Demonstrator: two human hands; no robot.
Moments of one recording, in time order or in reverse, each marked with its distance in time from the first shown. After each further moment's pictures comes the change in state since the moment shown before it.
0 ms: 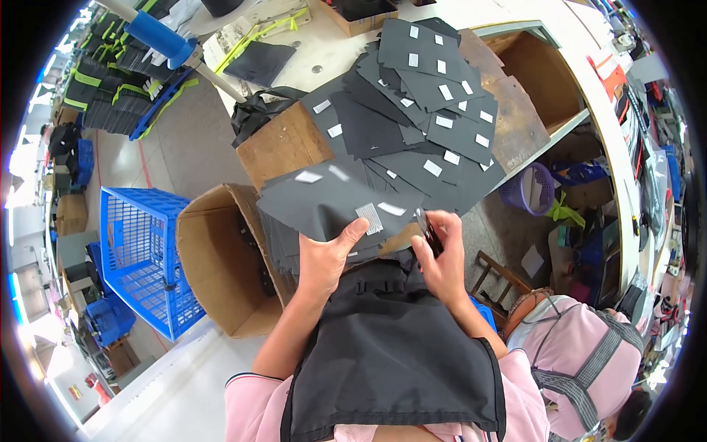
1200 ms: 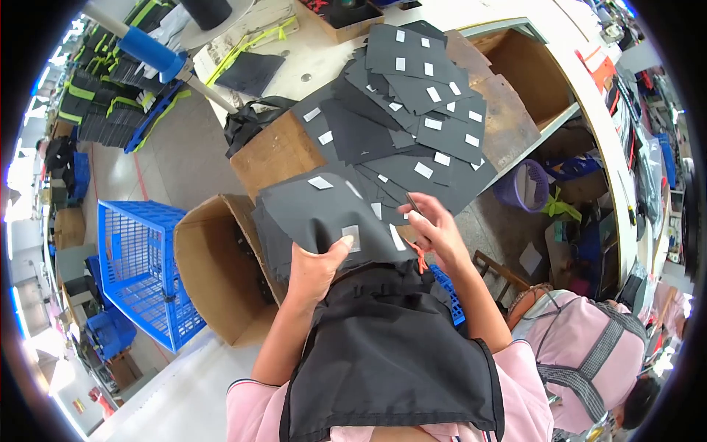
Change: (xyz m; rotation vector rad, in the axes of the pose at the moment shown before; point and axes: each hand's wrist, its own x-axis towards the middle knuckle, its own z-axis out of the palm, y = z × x) left_hand -0.005 -0.004 -0.016 0.022 -0.079 -0.105; right_hand 0.039 0.011 -0.015 0.476 -0.252 0.541
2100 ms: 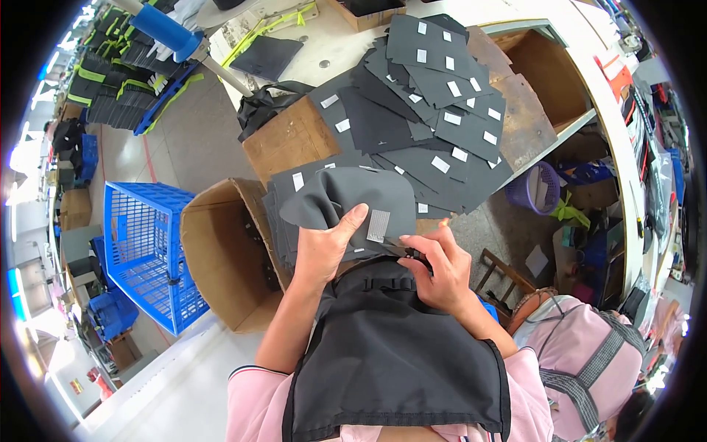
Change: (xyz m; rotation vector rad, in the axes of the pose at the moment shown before) left_hand 0.017 0.014 0.004 0.044 -0.038 0.160; right_hand -0.046 -0.005 0.037 -0.958 0.081 -0.935
